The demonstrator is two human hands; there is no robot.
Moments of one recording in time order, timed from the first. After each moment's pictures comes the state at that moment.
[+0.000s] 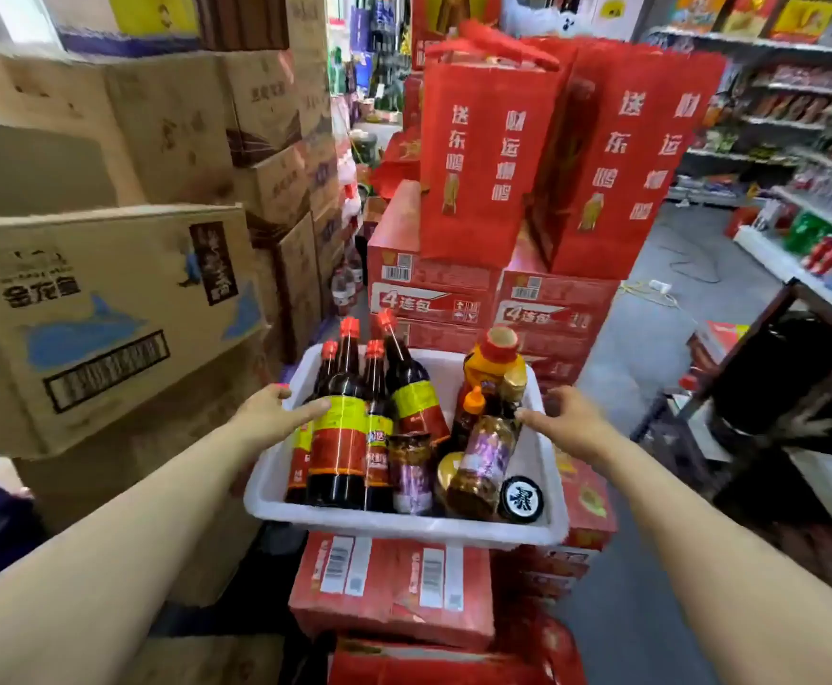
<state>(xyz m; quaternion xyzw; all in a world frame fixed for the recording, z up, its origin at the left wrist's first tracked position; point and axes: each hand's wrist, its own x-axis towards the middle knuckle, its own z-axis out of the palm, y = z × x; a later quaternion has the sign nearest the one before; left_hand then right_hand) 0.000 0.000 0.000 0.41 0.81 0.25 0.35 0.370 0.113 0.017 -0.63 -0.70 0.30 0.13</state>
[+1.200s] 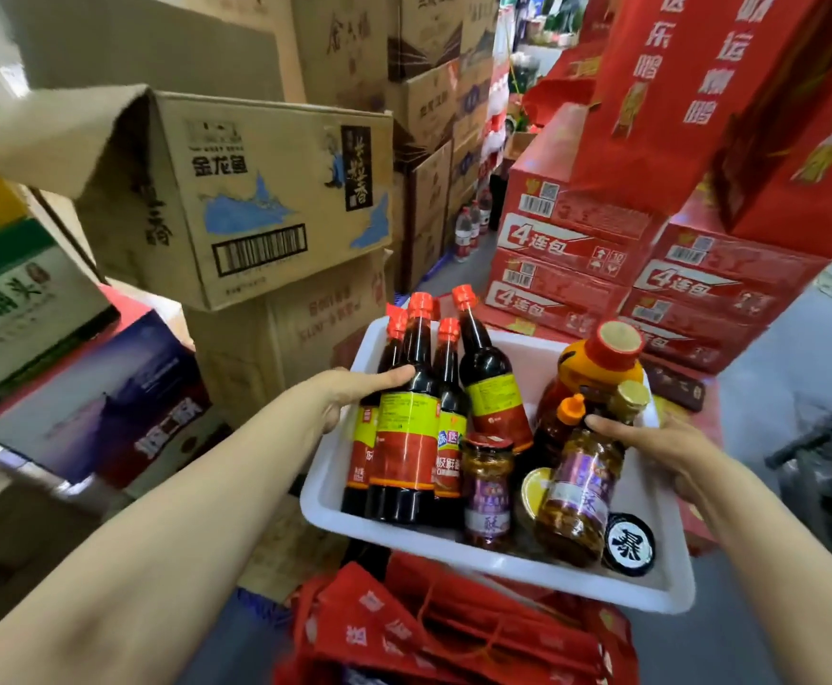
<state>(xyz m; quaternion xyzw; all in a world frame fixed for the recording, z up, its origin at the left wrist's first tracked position) 0.029 -0.077 -0.013 0.12 0.77 0.34 0.53 0.358 0.099 -0.031 -0.66 -0.56 0.50 0.09</state>
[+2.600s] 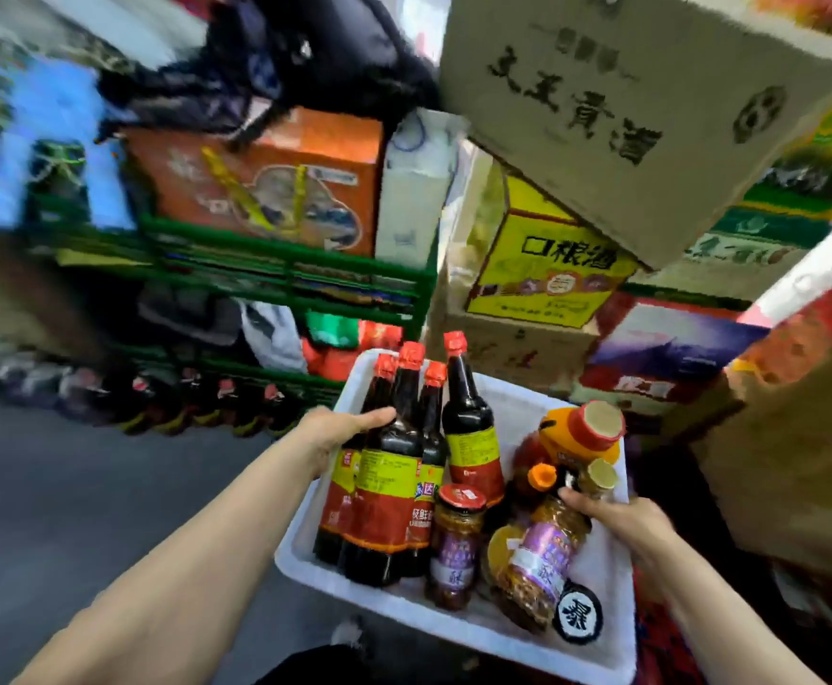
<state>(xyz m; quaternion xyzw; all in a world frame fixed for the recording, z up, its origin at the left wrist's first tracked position) 0.077 -0.888 -0.115 -0.39 0.66 0.61 0.21 0.074 -0.523 -0.090 -0.33 -0.83 0.38 -0.23</state>
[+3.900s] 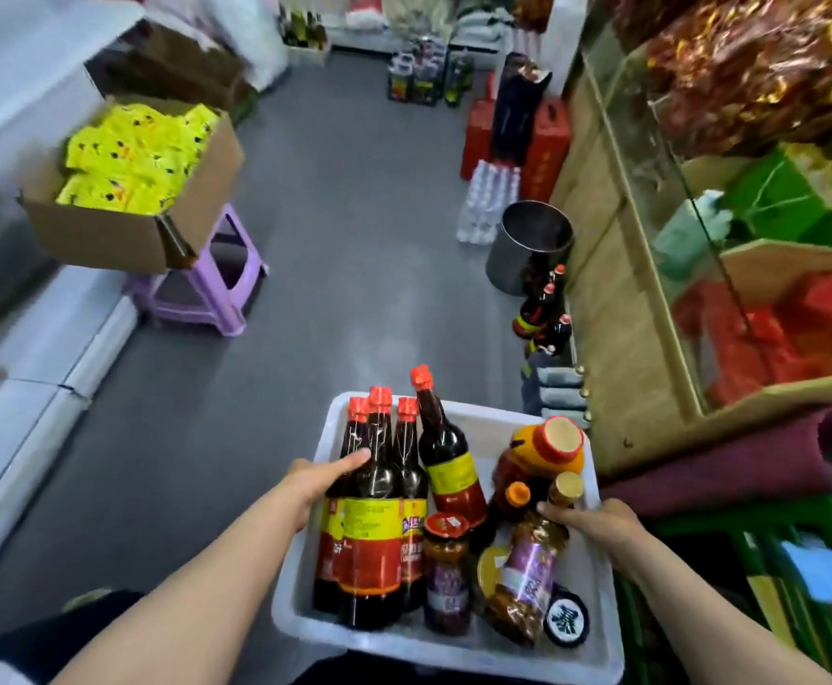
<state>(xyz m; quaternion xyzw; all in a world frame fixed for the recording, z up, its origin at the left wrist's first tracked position) 0.478 -1.481 -0.171 -0.76 0.11 0.59 -0.27 0.102 -1.537 -0.160 0.39 -0.78 0.02 -0.50</state>
